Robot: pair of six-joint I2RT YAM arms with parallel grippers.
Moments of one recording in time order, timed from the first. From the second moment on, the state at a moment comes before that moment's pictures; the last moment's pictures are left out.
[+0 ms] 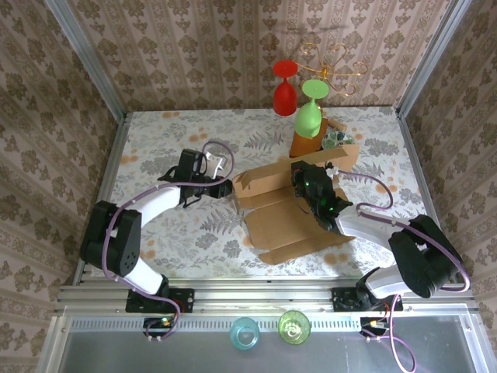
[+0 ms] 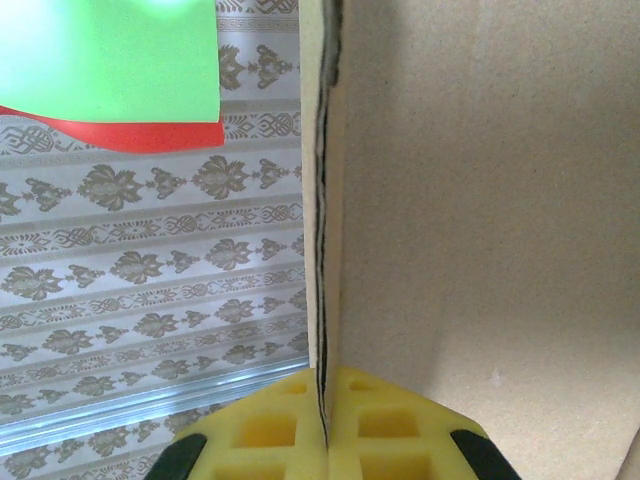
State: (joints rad) left arm -0.41 1.56 0.87 -0.16 0.49 -0.11; right arm 0.55 1.41 0.63 0.49 0.33 1.65
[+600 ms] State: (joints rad) left arm -0.52 1.47 0.77 -0.10 0.51 -0.09; right arm 0.54 1.42 0.63 0.47 0.29 1.65
